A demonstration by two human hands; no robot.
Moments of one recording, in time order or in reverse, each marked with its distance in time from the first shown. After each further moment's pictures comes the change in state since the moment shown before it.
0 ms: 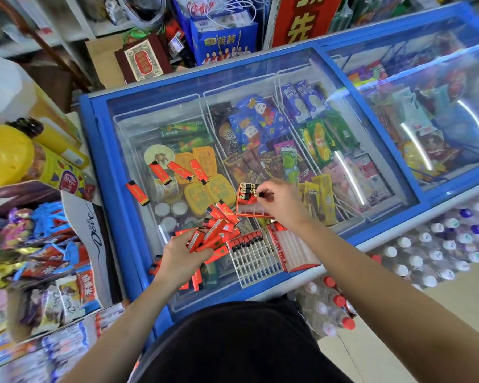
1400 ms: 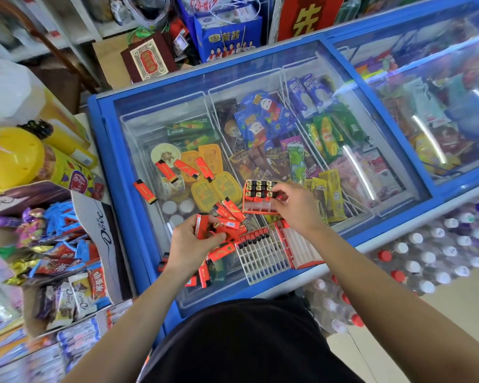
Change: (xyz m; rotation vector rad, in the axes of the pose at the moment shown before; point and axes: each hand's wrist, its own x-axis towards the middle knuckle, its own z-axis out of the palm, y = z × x) left_hand -0.002 0.029 0.002 -0.210 0.107 0.039; right_hand -0.019 0.005 -0.001 -0.033 0.068 0.094
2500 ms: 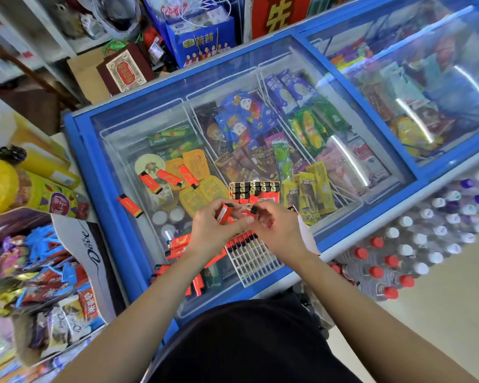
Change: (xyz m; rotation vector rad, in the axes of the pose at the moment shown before) left_hand 0.025 0.032 0.055 0.080 -0.176 0.245; right_hand -0.059 -0.043 -0.004 0.390 0.028 0.199
